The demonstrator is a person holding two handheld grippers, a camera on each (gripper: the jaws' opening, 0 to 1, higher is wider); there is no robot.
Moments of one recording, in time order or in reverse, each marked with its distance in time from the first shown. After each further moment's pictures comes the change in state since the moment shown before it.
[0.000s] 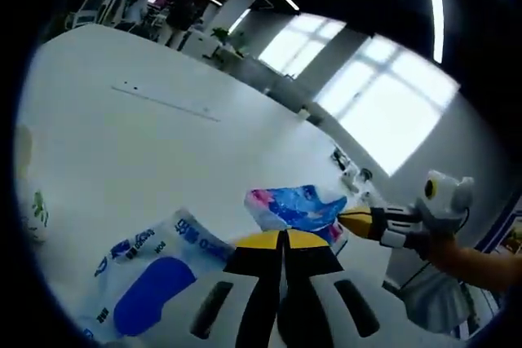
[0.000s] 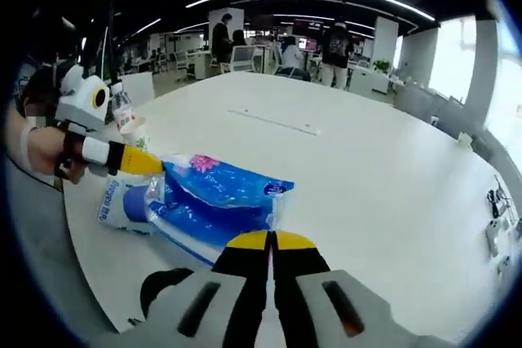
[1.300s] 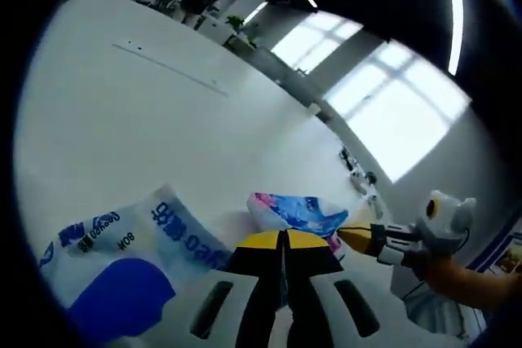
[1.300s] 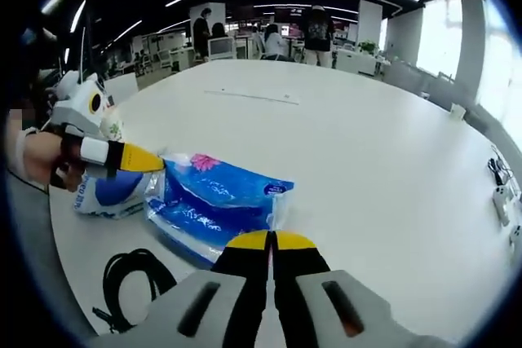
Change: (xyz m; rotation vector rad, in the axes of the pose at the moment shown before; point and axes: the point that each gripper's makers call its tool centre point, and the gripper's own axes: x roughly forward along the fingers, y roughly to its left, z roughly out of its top) left arm 0.052 0.025 -0.028 -0.100 0.031 0.014; right arm 0.034 -0.033 -0.052 0.087 0.049 -0.036
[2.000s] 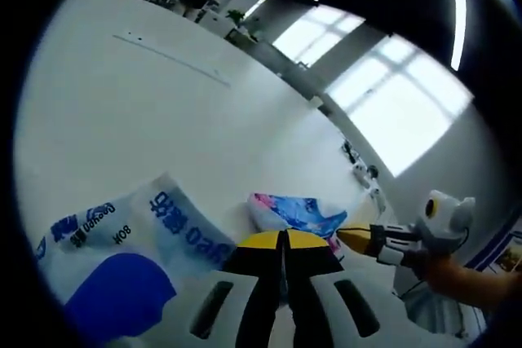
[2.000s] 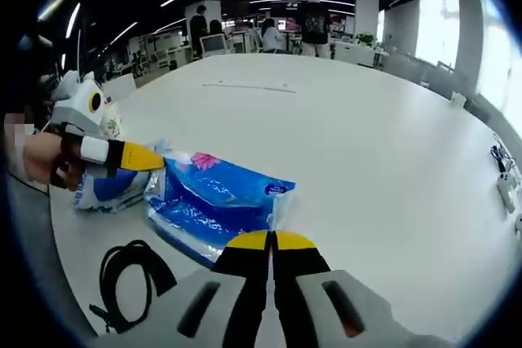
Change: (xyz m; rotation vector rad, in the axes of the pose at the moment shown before) left arm 0.005 0.004 -0.008 -0.001 0.031 0.006; right arm 0.004 0.001 -0.015 0.037 0.027 0.009
